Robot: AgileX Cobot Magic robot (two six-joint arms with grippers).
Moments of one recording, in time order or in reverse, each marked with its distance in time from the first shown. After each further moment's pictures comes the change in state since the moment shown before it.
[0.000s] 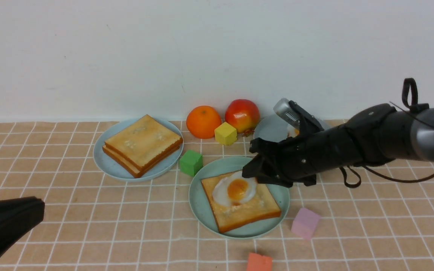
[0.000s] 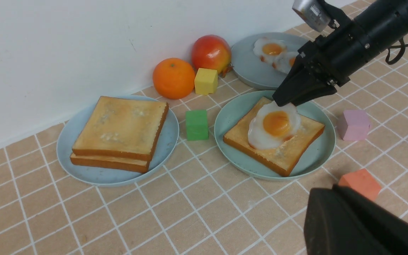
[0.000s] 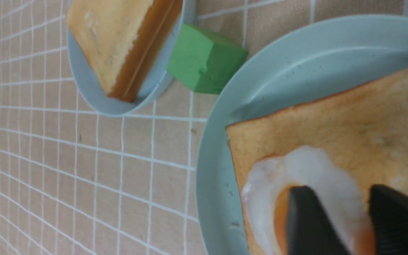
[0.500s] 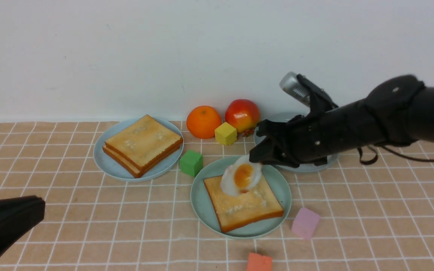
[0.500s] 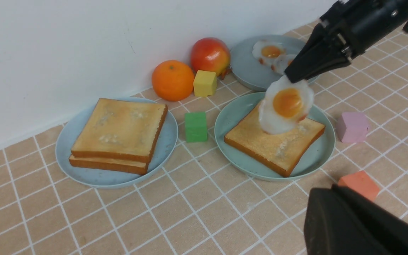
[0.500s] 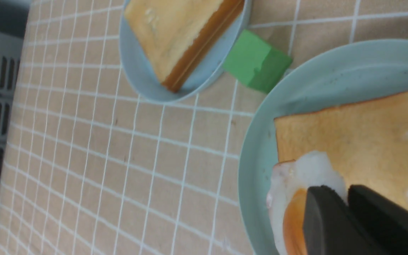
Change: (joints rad) right arm 0.000 -0.118 0.000 -0.069 0.019 0.036; left arm 0.000 0.000 0.000 -0.002 -0.006 0.000
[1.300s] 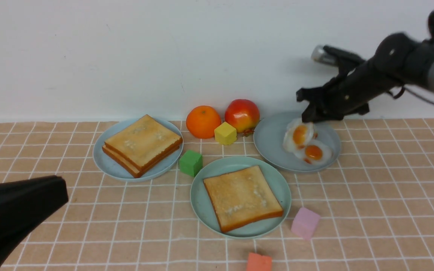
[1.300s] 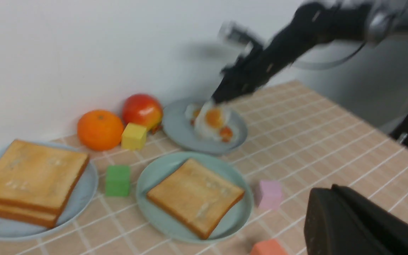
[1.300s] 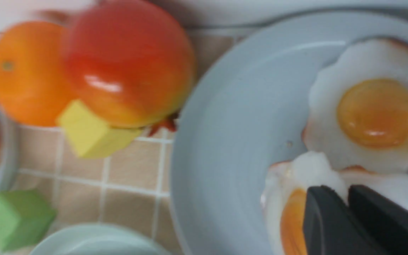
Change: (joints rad) right arm -0.198 0.279 -0.593 -0.669 0.207 0.372; left arm 0.000 0.000 0.000 -0.200 -0.183 0.000
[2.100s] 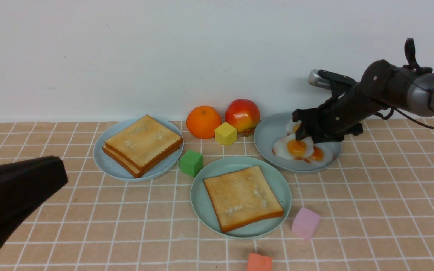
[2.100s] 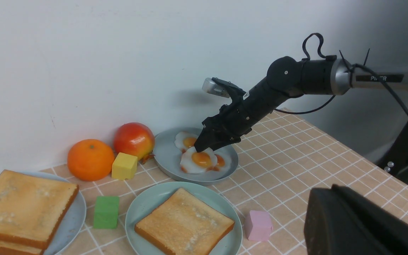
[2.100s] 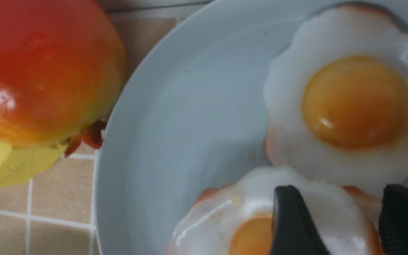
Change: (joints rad) right arm 0.000 0.147 0.003 -0.019 -0.120 0.047; left arm 0.000 0.000 0.000 -0.030 -0.096 -0.001
